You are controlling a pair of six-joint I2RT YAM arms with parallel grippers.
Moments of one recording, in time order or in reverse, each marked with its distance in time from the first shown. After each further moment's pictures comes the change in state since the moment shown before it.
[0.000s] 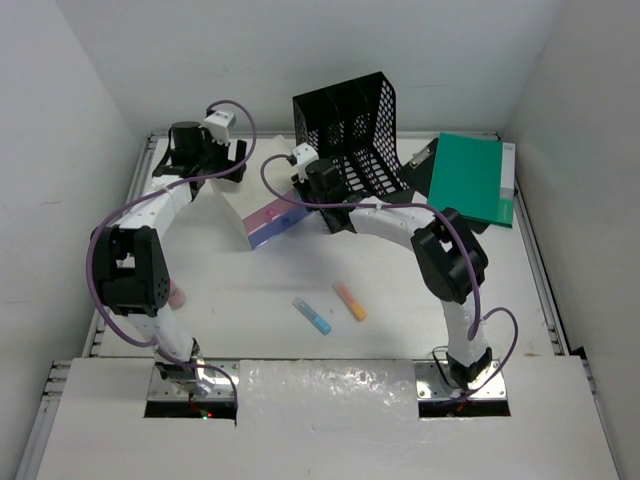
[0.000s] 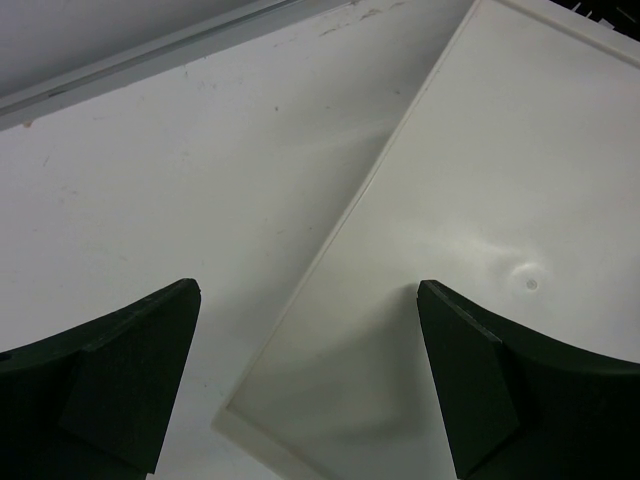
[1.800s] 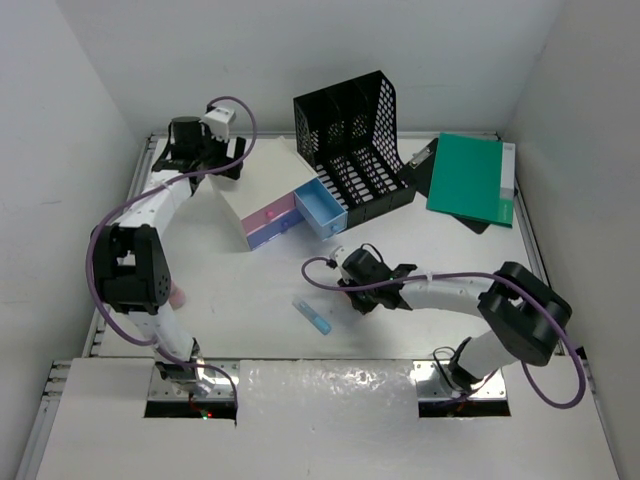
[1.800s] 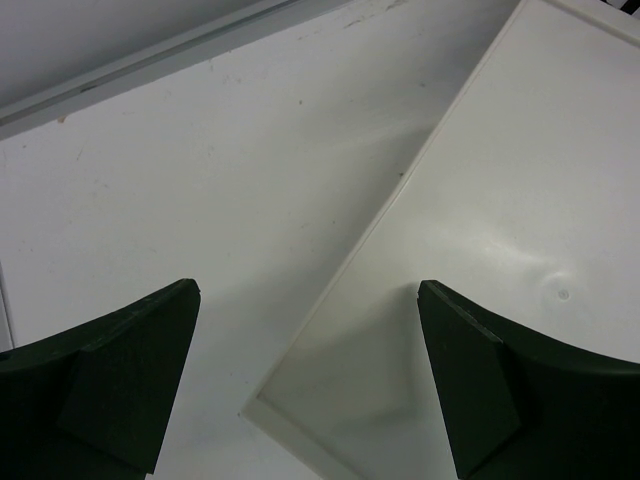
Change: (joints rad) left arm -0.002 0.020 0.062 -0.065 -0.048 0.038; right arm 0.177 -0.556 -0.831 -0.285 -0.122 0.122
